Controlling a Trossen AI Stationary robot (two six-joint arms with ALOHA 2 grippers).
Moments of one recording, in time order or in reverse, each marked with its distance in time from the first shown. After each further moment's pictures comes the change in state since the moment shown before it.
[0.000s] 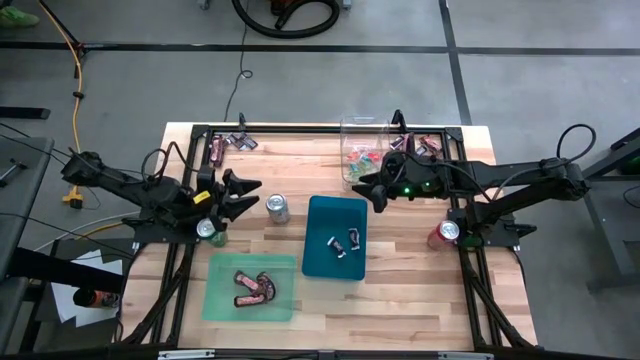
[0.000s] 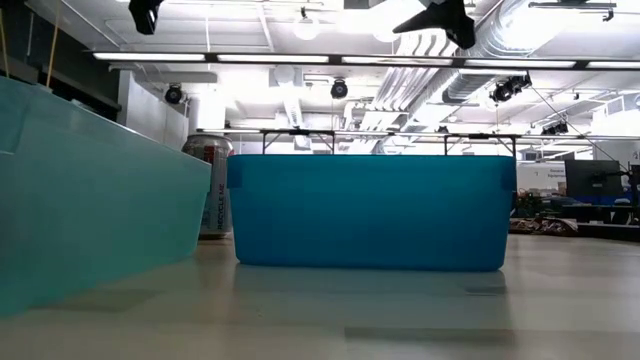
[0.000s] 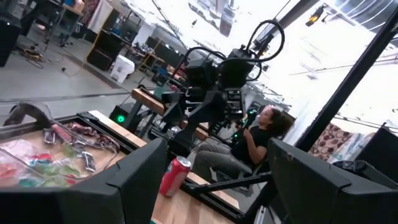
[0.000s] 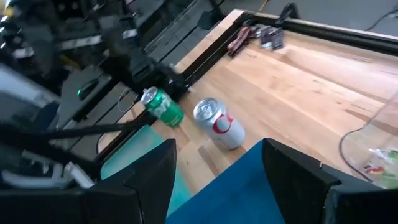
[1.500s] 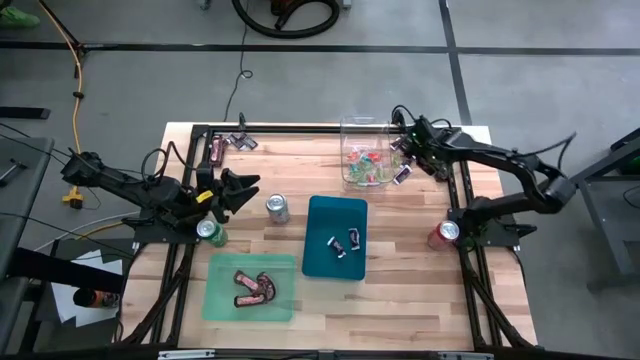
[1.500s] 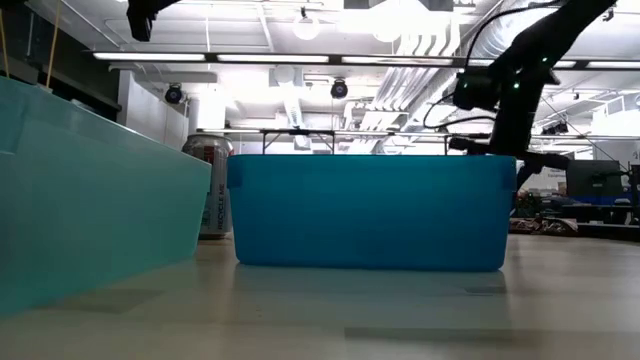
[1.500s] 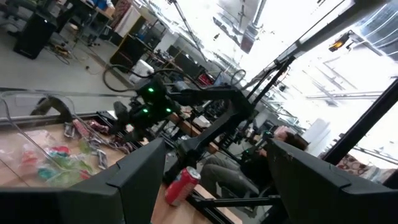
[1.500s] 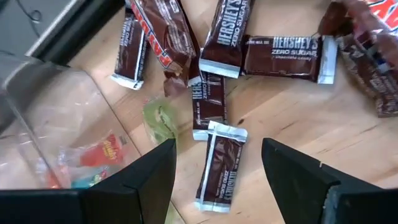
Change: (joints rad) left arm 0.002 -0.001 0.001 -0.001 -0.107 -0.099; right arm -0.875 0.152 -0.312 -0.320 -0.121 0.604
